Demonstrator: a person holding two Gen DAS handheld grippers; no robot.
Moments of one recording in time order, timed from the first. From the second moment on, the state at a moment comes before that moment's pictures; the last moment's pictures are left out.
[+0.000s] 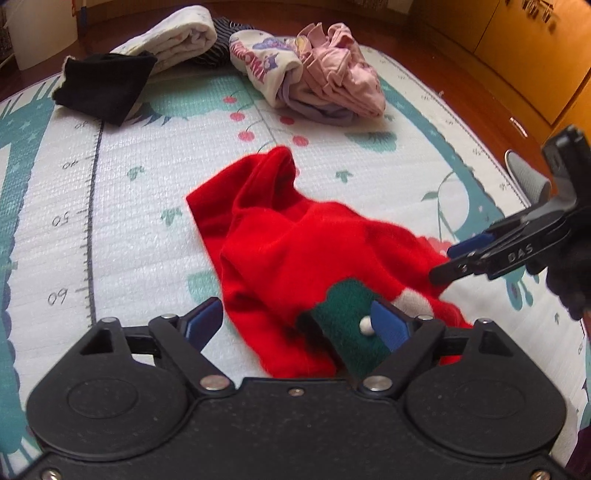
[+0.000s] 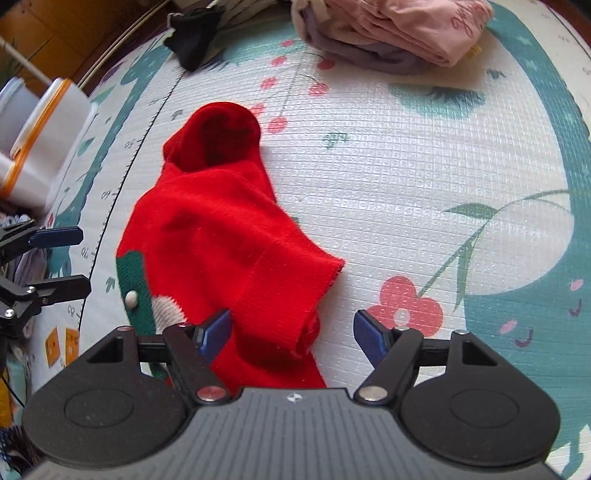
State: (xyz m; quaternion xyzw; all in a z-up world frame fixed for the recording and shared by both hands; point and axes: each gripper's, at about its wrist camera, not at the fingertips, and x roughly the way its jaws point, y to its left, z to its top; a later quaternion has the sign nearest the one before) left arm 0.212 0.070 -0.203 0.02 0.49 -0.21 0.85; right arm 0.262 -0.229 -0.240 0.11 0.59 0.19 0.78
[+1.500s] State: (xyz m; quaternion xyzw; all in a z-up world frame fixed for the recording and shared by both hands) left arm 0.211 0.105 -0.219 -0.03 0.56 -0.21 0.80; right arm 0.172 -0.118 -0.176 -0.07 0.46 0.43 0.77
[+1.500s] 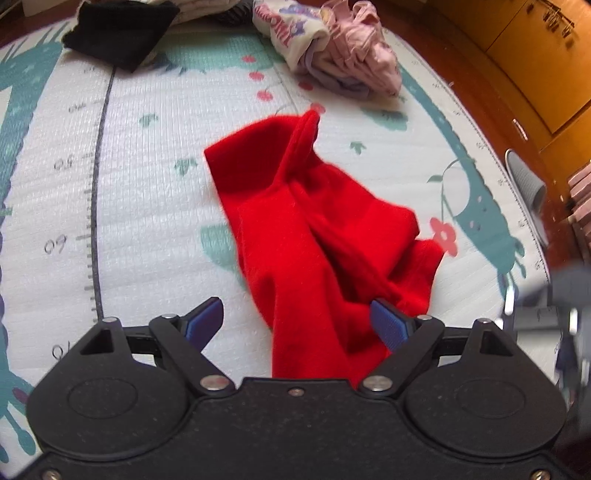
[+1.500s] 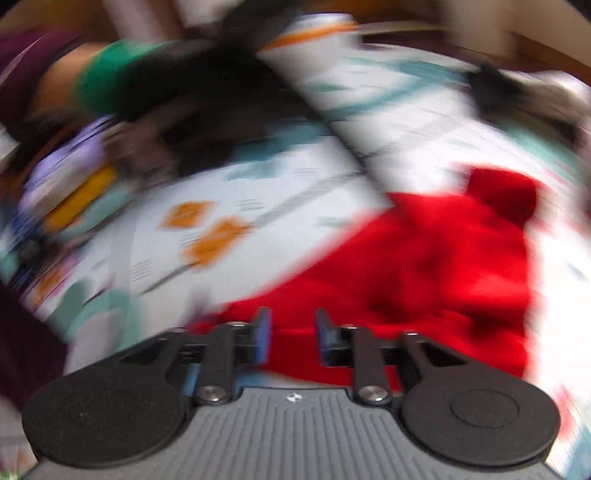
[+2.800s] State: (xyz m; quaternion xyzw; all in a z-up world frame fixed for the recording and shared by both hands) left arm 0.260 0.056 -0.193 0.16 0.42 -0.21 0.87; right arm 0.153 -0.086 -0.220 0.02 0.58 0.43 0.69
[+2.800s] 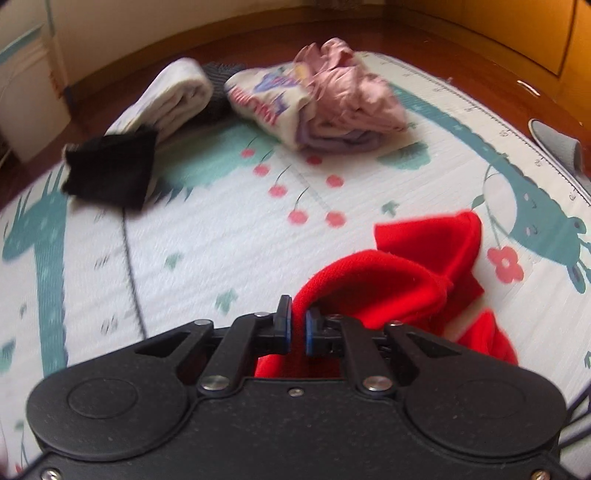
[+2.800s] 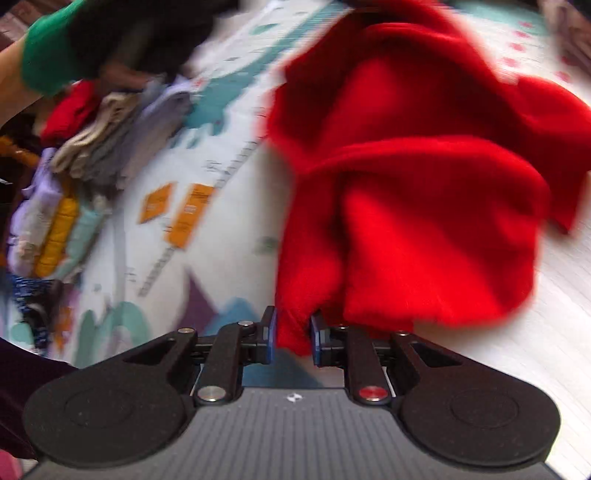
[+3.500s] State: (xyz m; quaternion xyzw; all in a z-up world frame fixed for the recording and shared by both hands) left arm 0.201 0.056 -0.190 0.16 0.40 -0.31 0.85; right arm 0.218 -0.228 -0.186 -0.06 0.44 0.25 0.86
